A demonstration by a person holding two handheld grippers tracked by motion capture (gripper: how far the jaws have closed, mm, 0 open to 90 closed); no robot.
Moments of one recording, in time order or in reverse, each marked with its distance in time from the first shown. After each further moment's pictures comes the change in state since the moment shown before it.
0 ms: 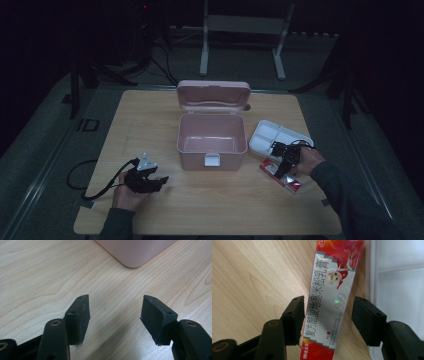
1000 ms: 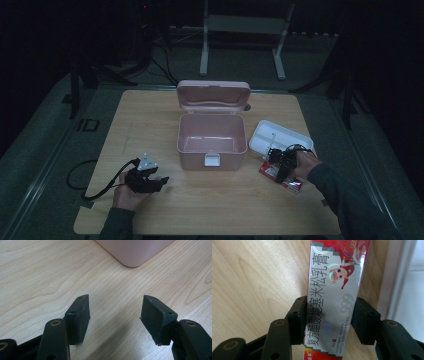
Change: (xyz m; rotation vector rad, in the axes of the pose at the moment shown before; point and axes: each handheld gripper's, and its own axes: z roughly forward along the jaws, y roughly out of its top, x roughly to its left) left arm 0.000 0.000 0.002 0.006 -0.007 0.000; right arm 0.009 0.002 0.018 0.080 -0.023 -0.104
